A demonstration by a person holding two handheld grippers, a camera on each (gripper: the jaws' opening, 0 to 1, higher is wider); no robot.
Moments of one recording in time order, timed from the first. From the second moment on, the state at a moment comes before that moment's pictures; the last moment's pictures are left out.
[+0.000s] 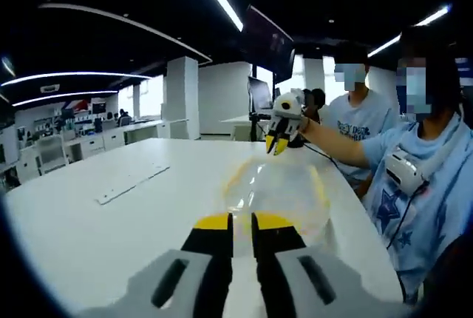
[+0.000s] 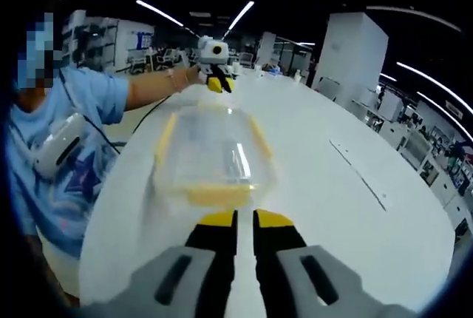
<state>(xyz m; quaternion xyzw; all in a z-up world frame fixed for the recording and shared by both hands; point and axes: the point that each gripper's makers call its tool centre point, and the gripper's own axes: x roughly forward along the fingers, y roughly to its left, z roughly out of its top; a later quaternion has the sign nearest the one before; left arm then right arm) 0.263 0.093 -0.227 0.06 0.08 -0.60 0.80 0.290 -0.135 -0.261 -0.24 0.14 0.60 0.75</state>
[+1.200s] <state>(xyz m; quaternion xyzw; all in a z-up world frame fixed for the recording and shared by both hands) 0.259 -0.022 -0.266 0.37 0.39 -0.57 0.62 0.273 -0.087 -0.260 -0.23 0.15 0.56 0.78</state>
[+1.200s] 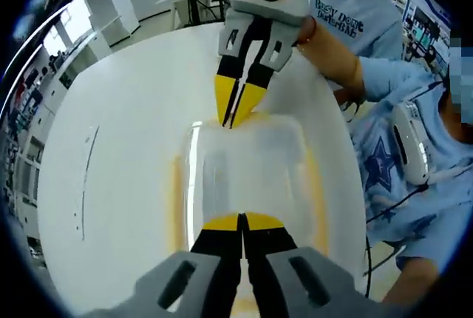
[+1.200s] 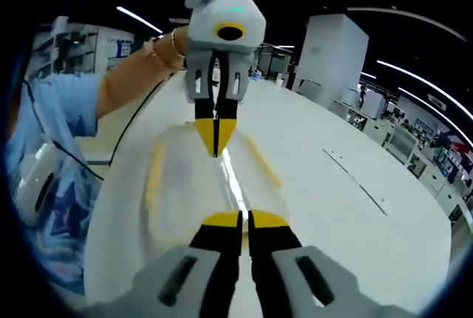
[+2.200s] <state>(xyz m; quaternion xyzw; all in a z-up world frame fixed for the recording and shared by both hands) 0.264 -0.025 -0.271 0.44 0.47 -0.51 0.56 0.279 -0.105 -0.262 -0.18 0.12 0.57 0.79</state>
